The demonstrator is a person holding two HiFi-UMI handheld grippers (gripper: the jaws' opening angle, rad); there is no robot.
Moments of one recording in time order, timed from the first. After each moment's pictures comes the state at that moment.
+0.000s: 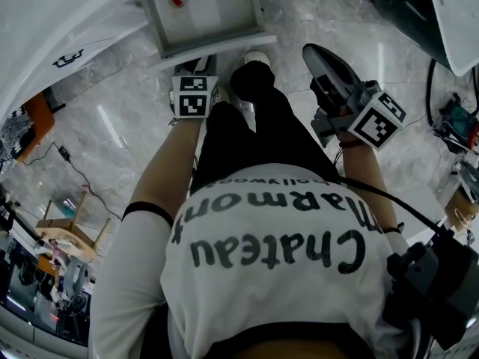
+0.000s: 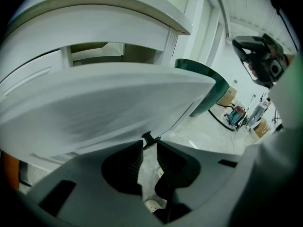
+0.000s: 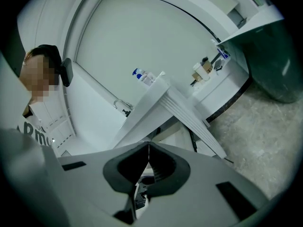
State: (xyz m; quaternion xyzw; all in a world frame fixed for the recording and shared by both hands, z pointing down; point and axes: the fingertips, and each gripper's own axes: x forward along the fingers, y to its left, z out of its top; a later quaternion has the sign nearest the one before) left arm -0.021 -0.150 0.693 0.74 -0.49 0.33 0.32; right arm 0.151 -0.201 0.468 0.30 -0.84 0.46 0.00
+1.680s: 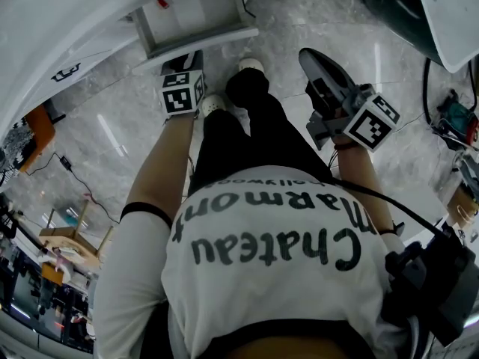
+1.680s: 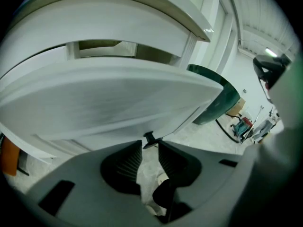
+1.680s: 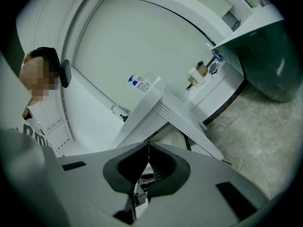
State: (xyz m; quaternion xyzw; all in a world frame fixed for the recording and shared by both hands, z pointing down) left arm -0.037 -0.186 0.689 0.71 -0.53 0.30 0.36; right arm 0.173 -0.213 0.467 0.32 -0.83 0.46 -0.01
